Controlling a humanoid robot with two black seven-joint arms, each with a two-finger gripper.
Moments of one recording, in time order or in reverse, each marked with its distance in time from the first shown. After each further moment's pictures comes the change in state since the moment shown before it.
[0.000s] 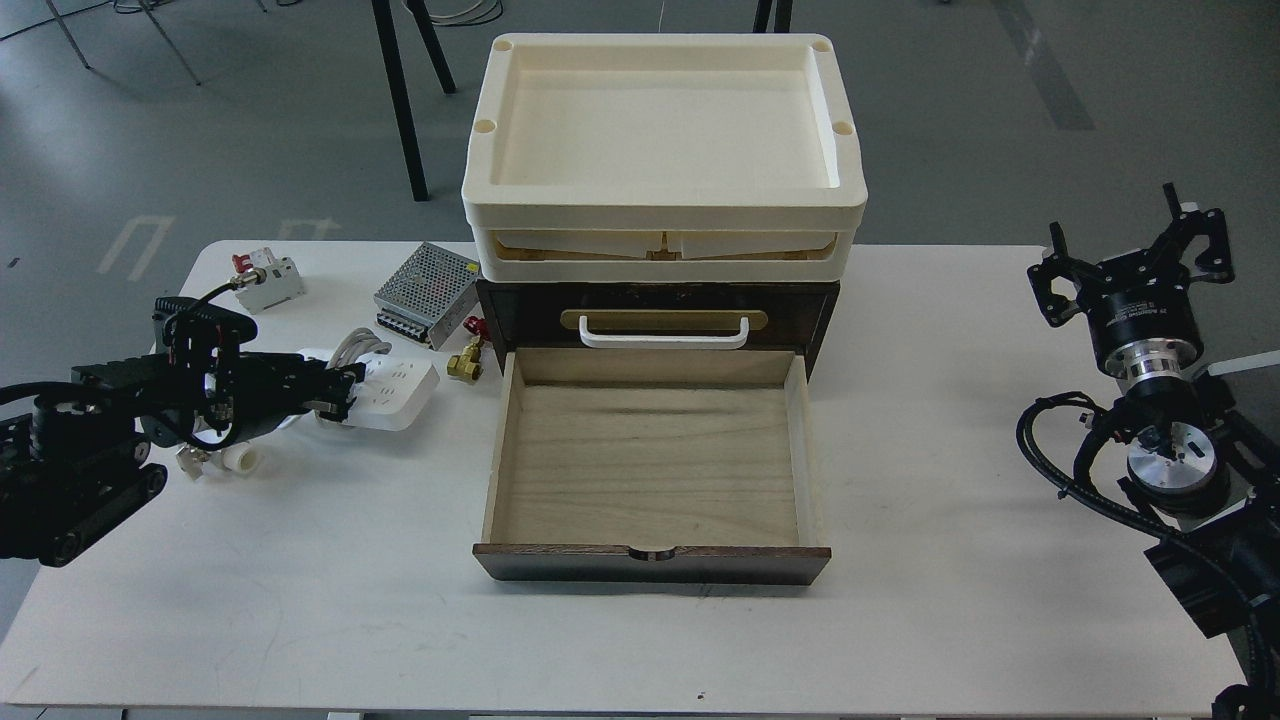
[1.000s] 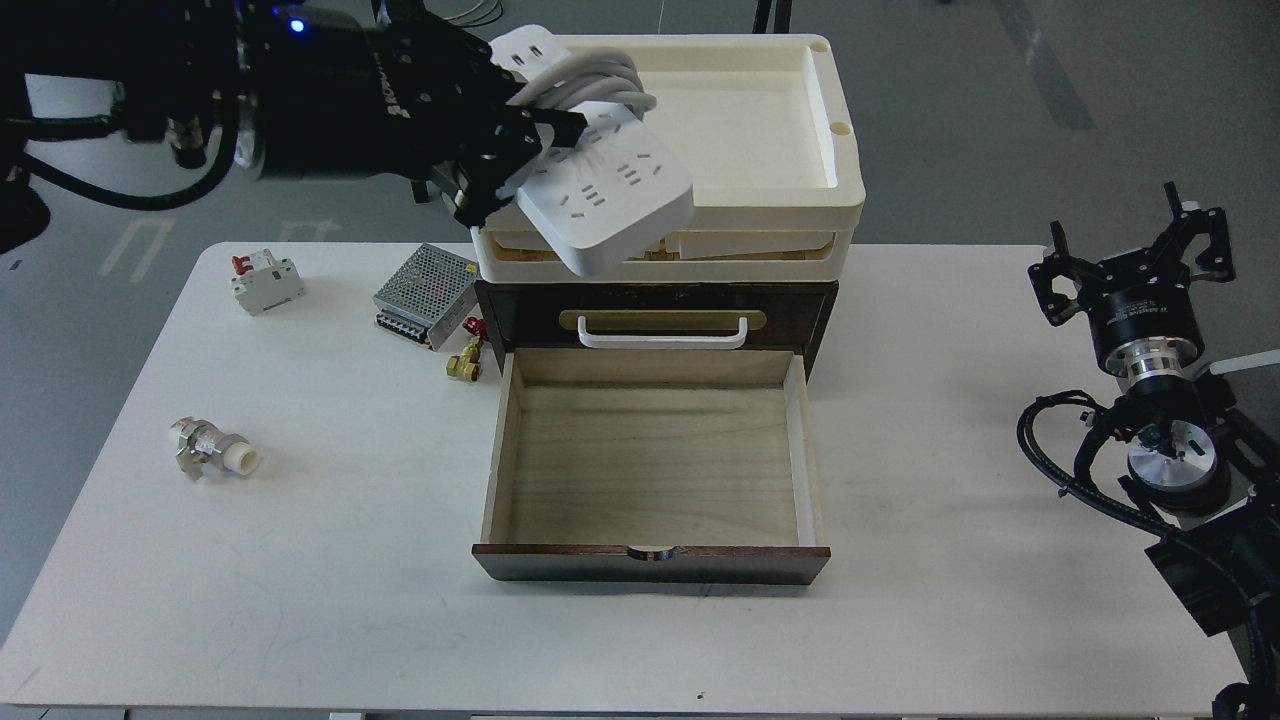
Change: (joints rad) left arm -0.712 0.229 -0.011 -1.012 -0.039 -0.417 0.116; right arm 0.004 -0.001 -0.001 -0.003 0.000 -0.002 0.000
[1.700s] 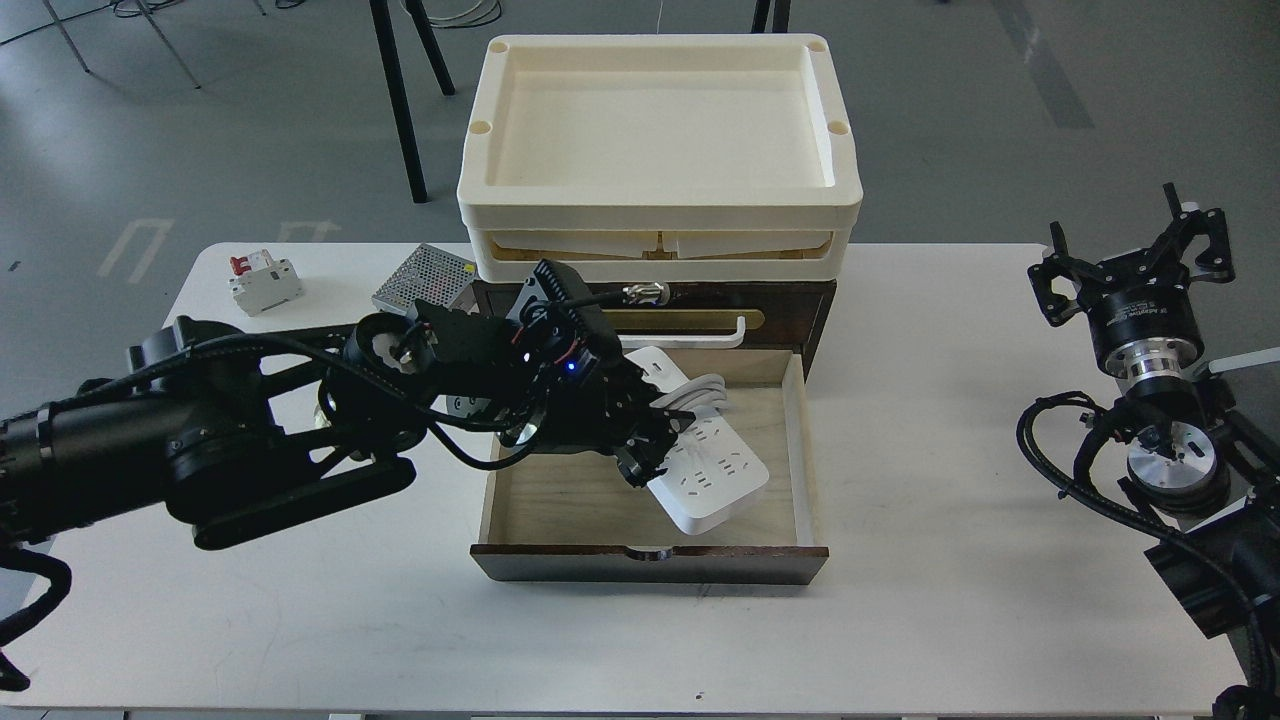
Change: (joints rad) left arm 0.509 -0.478 0.081 0.268 0.219 -0.006 0.220; right arm -0.004 0.000 0.000 0.004 0.000 0.000 0.002
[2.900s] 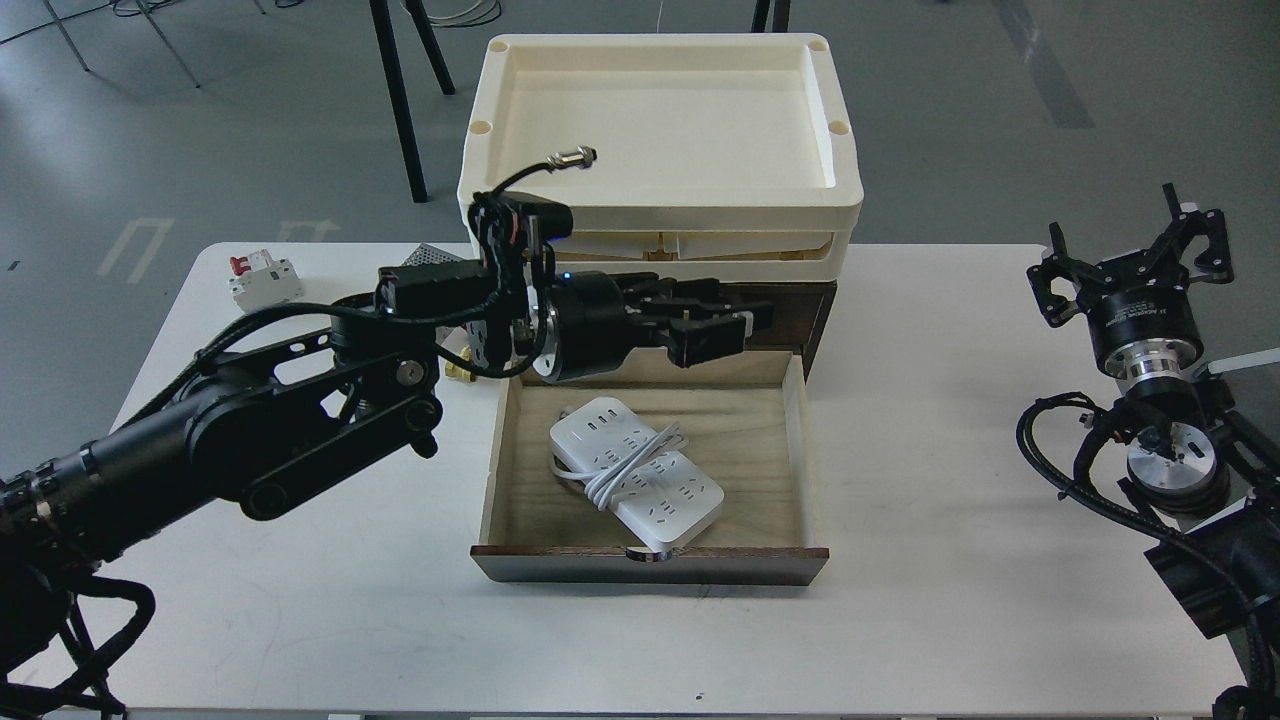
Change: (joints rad) left arm 0.110 -0.089 -0.419 0.080 -0.534 0.159 -0.142; right arm -0.001 0.000 0.000 0.003 0.000 0.000 -0.004
